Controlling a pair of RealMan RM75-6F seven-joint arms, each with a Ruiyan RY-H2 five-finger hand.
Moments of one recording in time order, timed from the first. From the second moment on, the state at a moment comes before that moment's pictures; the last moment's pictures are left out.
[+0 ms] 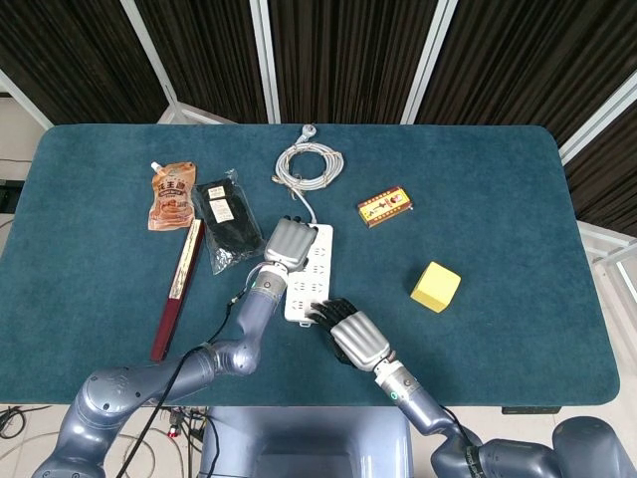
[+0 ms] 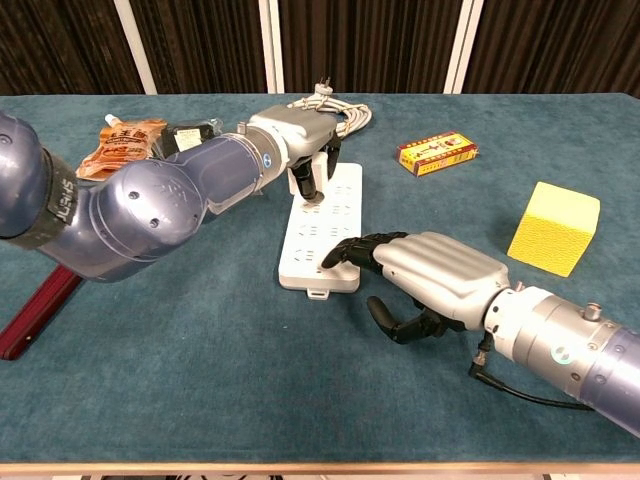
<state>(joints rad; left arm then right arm) -1.23 -2.02 -0.34 -0.84 0.64 0.80 0.75 0.61 -1.82 0.04 -1.32 -1.44 1.02 -0.23</state>
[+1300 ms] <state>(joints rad) -1.18 -2.03 -0.32 -0.81 0.68 0.80 0.77 0.60 -1.84 0.05 -1.29 -1.44 1.01 -0.23</state>
